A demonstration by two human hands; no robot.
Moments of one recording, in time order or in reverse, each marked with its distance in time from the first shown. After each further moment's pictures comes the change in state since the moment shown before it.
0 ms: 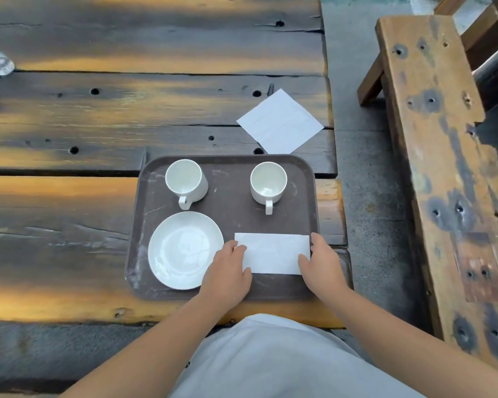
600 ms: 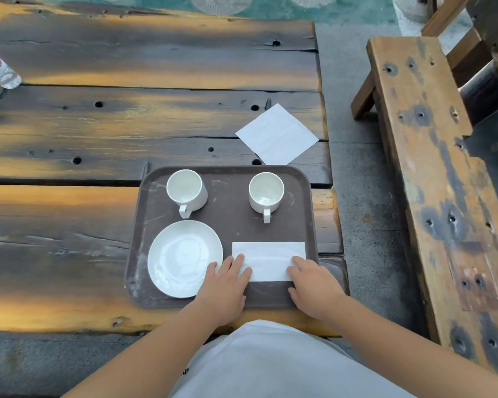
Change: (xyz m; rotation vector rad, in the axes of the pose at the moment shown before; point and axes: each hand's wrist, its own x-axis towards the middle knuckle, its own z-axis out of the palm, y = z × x) left_hand -0.005 -0.015 0.007 0.581 -0.187 0.279; right_hand -0.011 0.007 -0.003 -0.776 -0.221 -0.511
